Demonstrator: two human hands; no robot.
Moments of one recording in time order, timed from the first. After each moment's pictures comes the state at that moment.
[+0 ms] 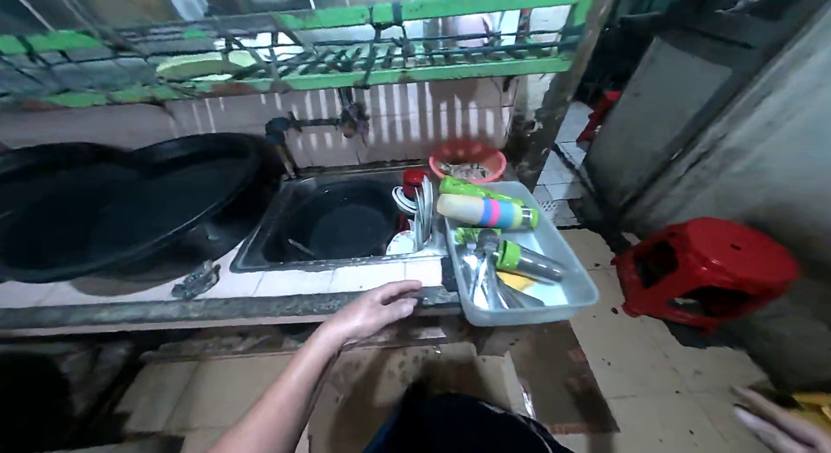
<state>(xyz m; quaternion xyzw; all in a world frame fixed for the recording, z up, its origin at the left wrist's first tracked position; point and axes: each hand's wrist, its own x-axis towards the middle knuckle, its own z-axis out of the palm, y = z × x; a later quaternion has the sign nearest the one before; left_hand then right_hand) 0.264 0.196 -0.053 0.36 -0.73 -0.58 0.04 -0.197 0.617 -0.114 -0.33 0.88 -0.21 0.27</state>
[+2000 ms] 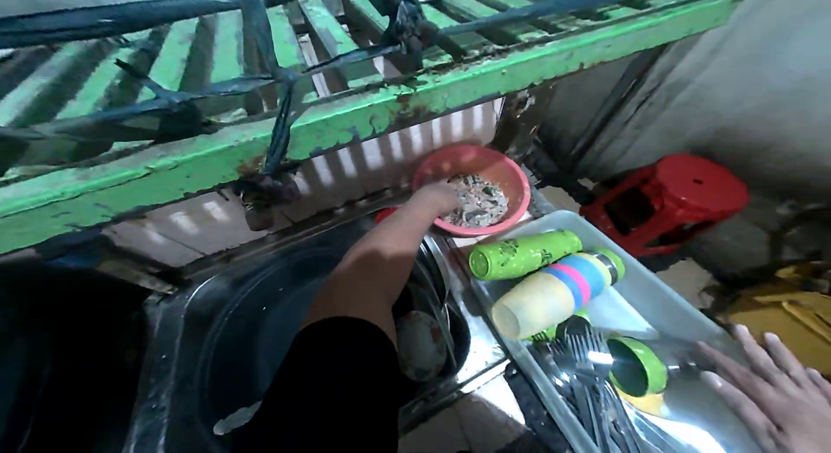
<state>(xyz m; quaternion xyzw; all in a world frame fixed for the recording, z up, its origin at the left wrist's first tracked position) -0.105 -0.210 -0.110 0.11 -0.97 -0.08 -0.20 -0.107 0.351 -0.113 -0.36 0.93 -0.08 0.06</state>
